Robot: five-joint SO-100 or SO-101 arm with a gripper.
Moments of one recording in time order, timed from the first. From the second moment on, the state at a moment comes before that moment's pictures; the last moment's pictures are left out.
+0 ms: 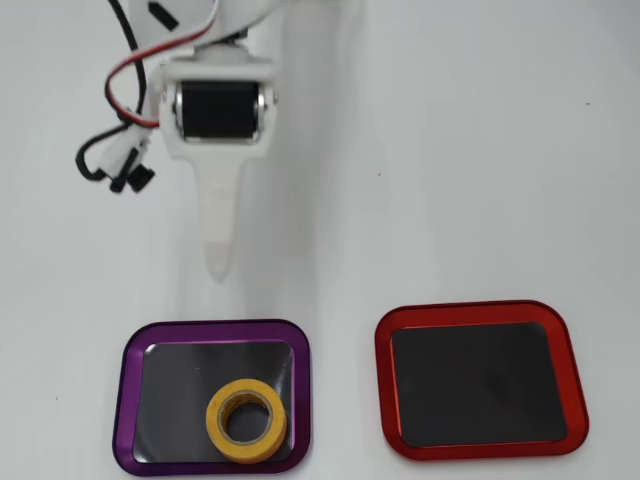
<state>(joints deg) 13.3 91.0 88.2 38.8 -18.9</state>
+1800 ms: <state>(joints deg) 10.6 191.4 174.6 70.2 3.6</state>
